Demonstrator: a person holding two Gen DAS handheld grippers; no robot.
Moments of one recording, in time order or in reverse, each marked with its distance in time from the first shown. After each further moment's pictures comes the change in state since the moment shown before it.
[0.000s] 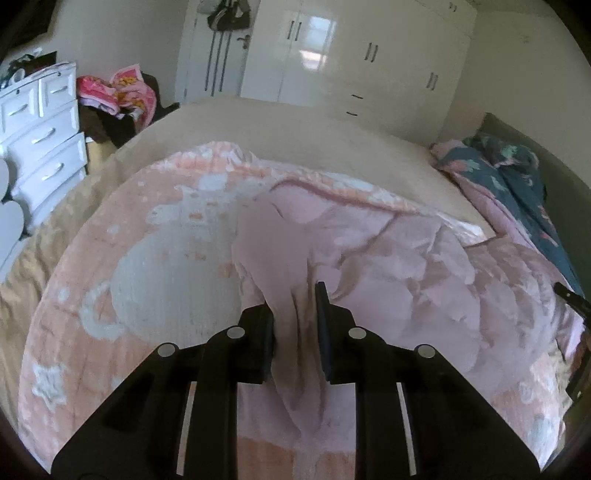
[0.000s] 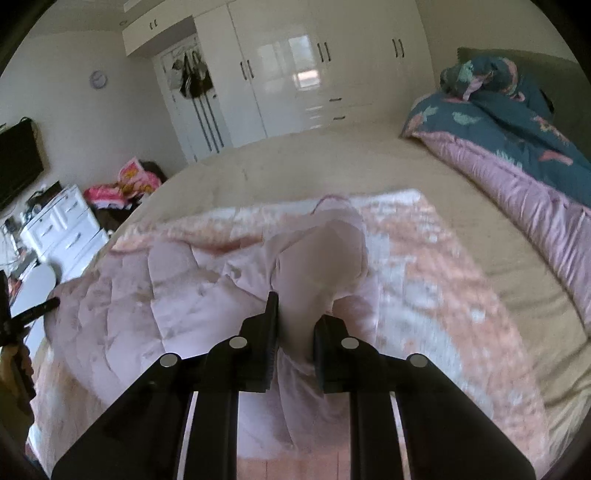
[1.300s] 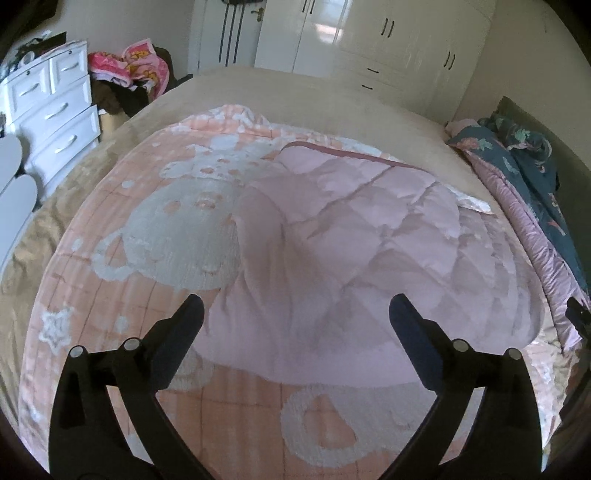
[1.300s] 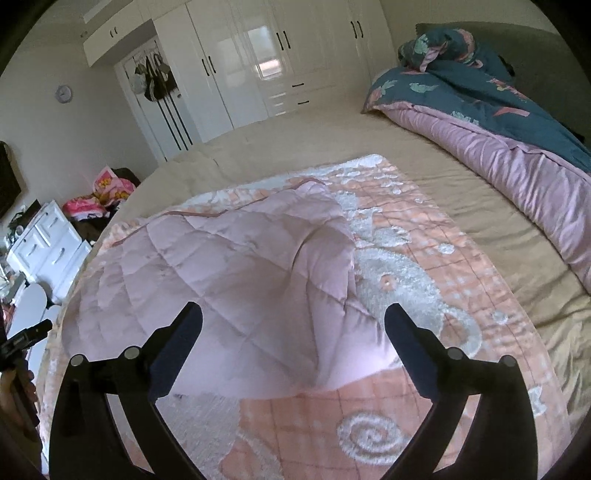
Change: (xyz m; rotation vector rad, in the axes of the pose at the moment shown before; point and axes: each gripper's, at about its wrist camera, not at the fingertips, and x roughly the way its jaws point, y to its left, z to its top) left arm -0.026 -0.013 -0.036 -0.036 0.120 0.042; right arm -0.050 0.004 -0.056 0.126 0.053 -0.084
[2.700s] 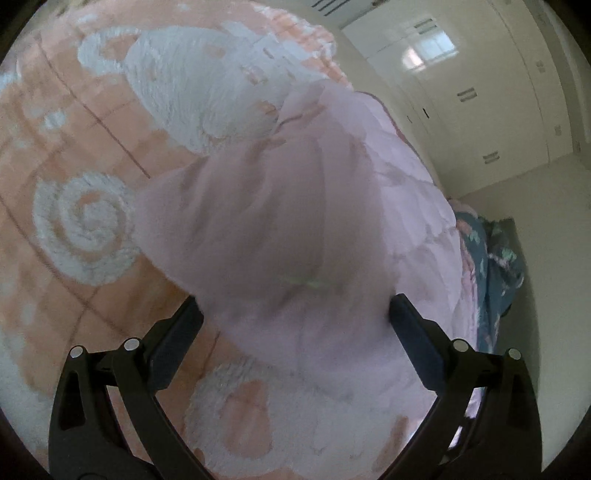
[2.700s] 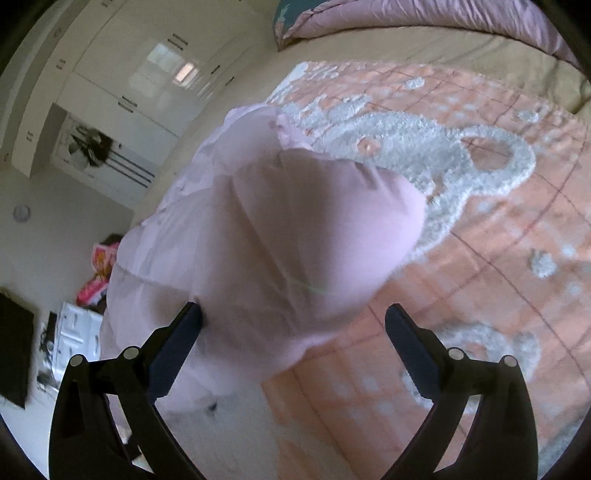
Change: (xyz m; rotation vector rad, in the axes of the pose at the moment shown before) left arm 0.079 0.048 -0.059 -0.645 0.113 -0.257; right arm 0.080 -0.039 -0.069 0.536 0.116 0.076
